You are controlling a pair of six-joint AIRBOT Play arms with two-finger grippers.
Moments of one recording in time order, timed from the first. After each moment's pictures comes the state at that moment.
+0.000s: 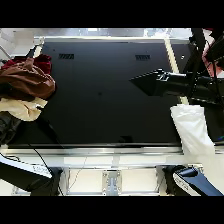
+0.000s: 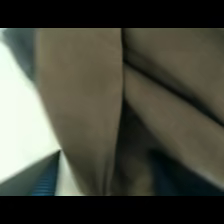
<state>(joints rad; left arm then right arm) 0.58 -1.75 1.50 1.71 -0.64 -1.91 0.19 -0.89 1.22 -0.51 1.06 1.09</state>
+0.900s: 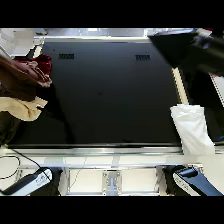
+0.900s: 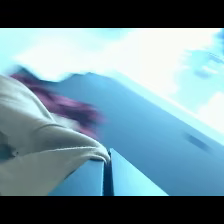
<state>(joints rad) 0.25 -1.12 1.55 1.49 -0.73 -1.83 0.19 -0.88 1.59 -0.66 0.98 1.09</state>
